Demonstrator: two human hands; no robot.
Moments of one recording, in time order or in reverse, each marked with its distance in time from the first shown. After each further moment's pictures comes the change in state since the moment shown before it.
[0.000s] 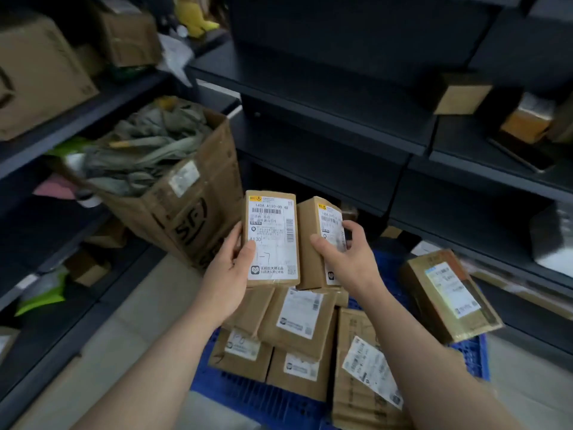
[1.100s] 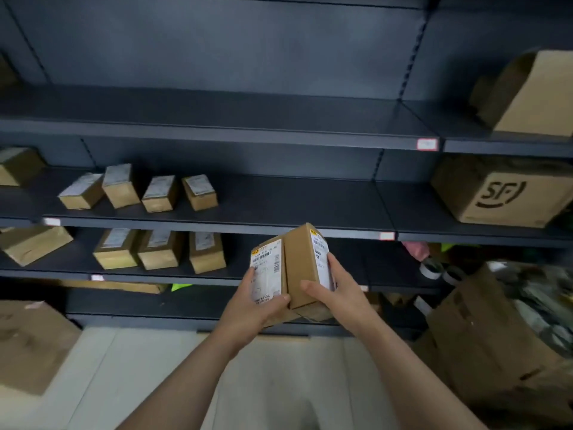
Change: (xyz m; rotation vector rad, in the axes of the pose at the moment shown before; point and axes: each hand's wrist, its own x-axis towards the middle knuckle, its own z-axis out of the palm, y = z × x) left_hand -0.332 -0.170 -0.555 -0.376 0.936 -0.274; right_hand -0.340 -0.216 0.614 -0.341 -1.240 -0.525
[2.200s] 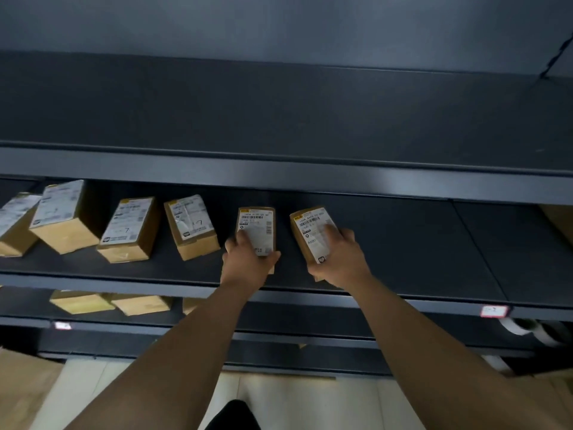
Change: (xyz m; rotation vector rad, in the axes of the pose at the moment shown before) left_hand 0.406 0.020 -0.084 0.591 0.320 -0.029; right_hand 0.397 -0.014 0.034 -0.676 0.110 0.006
